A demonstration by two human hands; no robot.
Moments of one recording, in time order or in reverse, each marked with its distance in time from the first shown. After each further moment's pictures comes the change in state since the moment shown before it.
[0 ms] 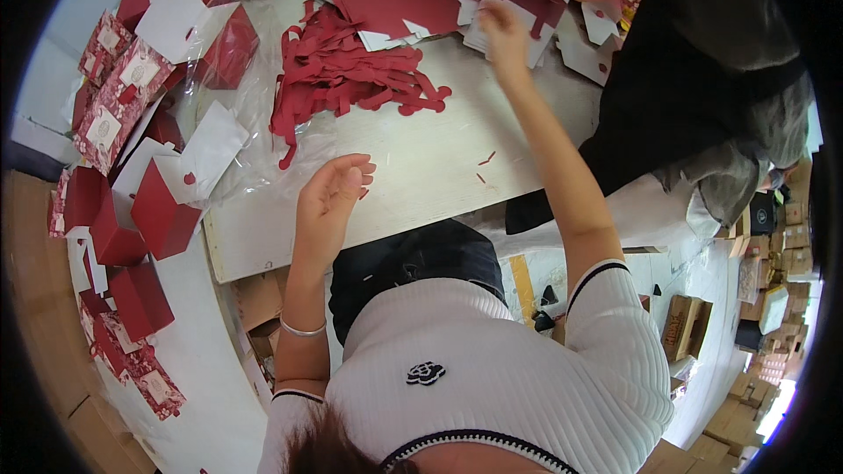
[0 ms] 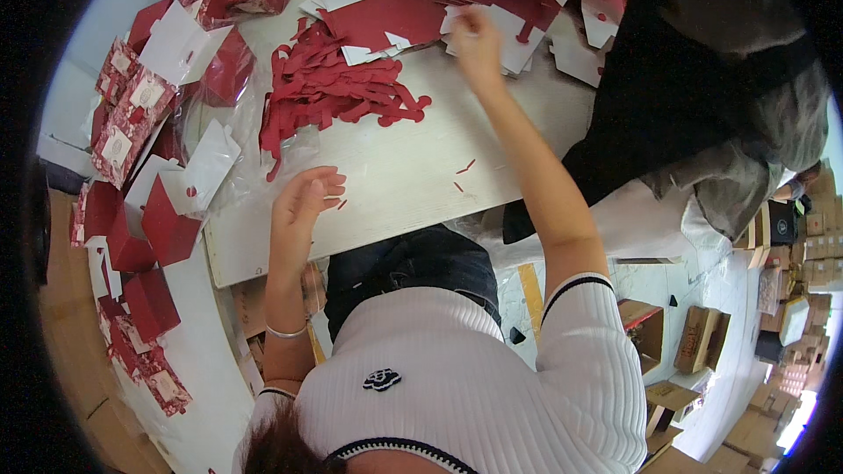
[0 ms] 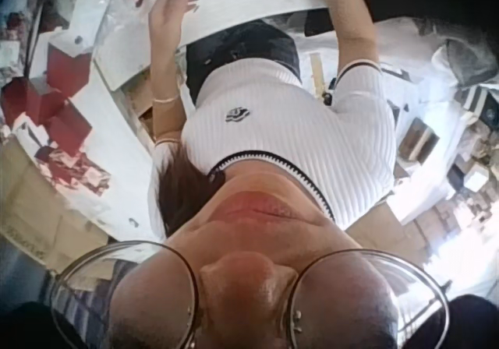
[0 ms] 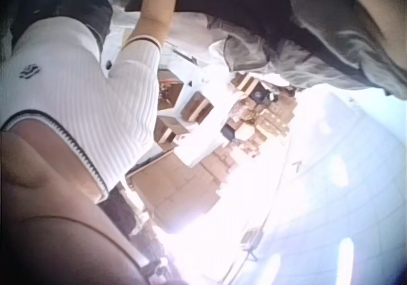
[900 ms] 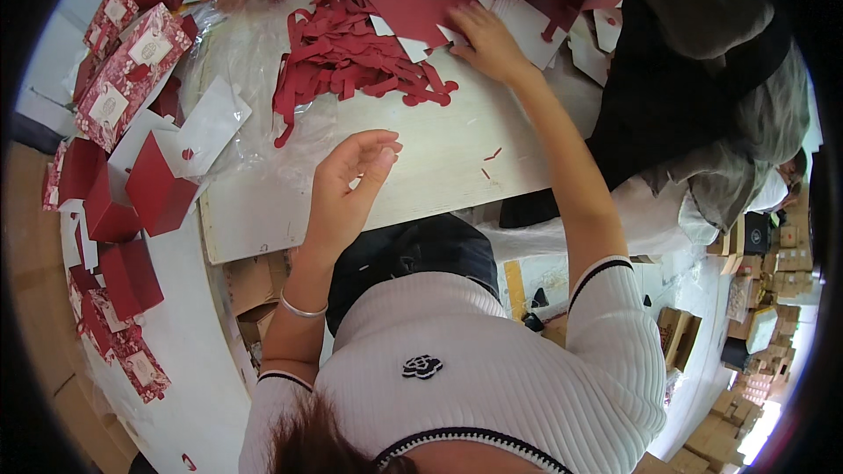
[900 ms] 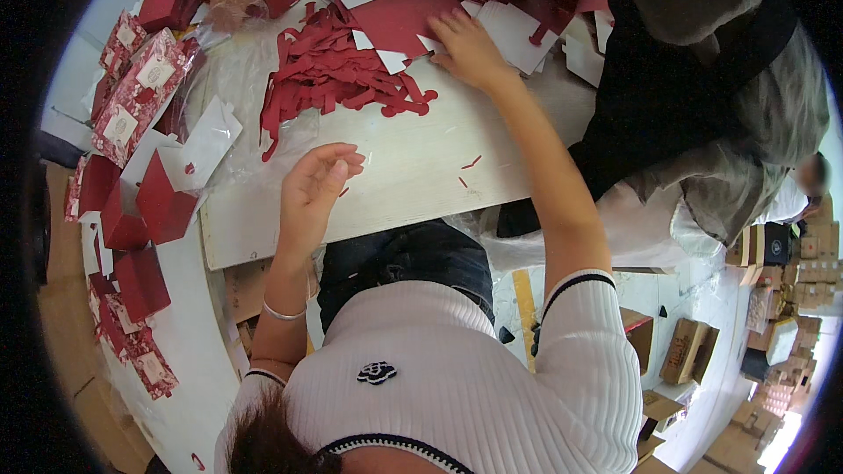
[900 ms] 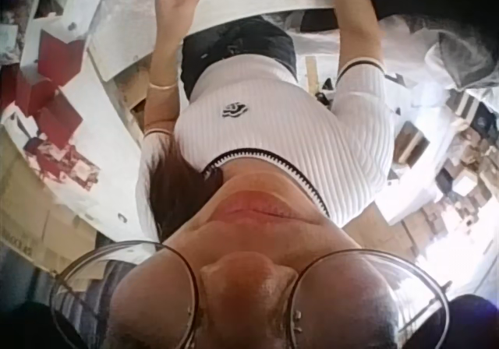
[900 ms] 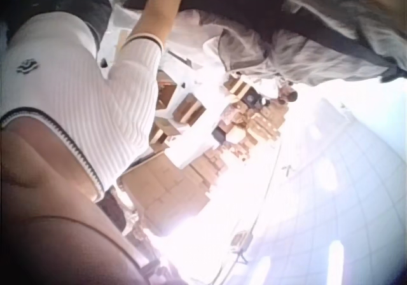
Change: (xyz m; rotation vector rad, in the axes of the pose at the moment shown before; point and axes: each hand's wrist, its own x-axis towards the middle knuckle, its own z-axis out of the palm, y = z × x) left_hand 0.006 0.006 0.019 -0.042 -0.003 0.144; right_hand 0.000 -0.003 0.000 -0.889 -0.492 -0.618
